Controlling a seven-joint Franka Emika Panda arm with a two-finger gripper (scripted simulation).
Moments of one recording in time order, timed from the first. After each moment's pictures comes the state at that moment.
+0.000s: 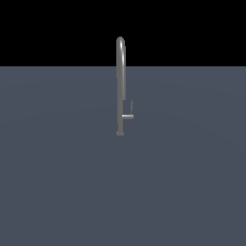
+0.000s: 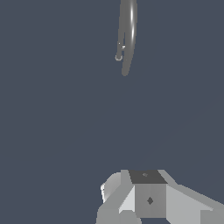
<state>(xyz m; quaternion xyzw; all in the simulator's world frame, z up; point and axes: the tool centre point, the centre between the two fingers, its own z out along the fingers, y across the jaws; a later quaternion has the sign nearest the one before) -0.248 0.020 0.486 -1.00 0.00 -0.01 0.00</state>
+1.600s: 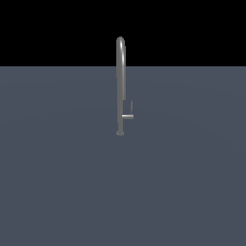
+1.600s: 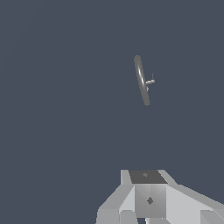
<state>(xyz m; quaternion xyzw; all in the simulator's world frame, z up) -0.243 -0.009 0.593 -0.98 0.04 -0.11 0.18</state>
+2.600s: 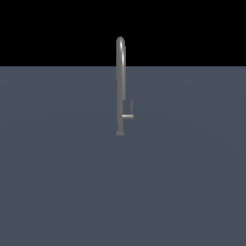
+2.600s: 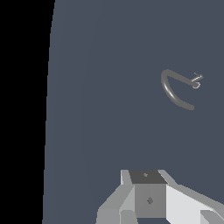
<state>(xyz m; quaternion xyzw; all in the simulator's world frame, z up) -0.201 -0.111 0.660 -0.88 0.12 -0.09 0.46</state>
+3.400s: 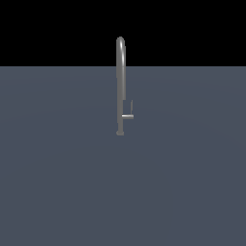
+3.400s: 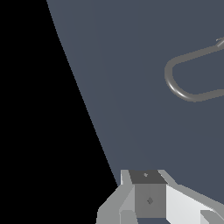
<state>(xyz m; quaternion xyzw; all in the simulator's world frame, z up) -0.091 -0.178 0.595 -0.76 0.21 0.06 0.61</state>
